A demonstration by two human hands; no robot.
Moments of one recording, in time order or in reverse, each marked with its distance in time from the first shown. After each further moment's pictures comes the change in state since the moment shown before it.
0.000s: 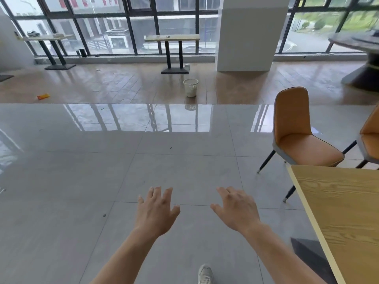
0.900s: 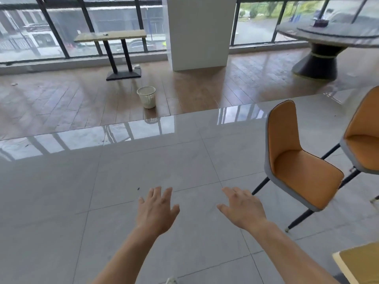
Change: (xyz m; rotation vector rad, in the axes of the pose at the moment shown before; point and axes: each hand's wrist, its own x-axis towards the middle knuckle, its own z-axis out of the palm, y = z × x) left_hand 0.531 0.047 -0.077 0.031 -0.111 0.244; right_hand 0.455 0.098 -0.070 0.032 -0.061 0.316
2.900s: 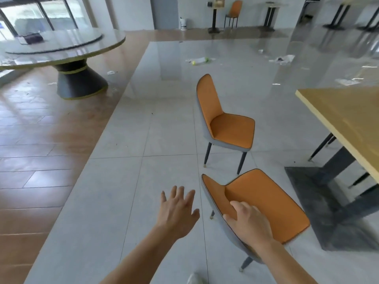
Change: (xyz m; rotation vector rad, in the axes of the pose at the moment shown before) left_hand 0.870 0.574 -0.105 0.408 -0.202 1.554; right_hand 0.618 0.363 -0.161 0.395 0.364 1.371
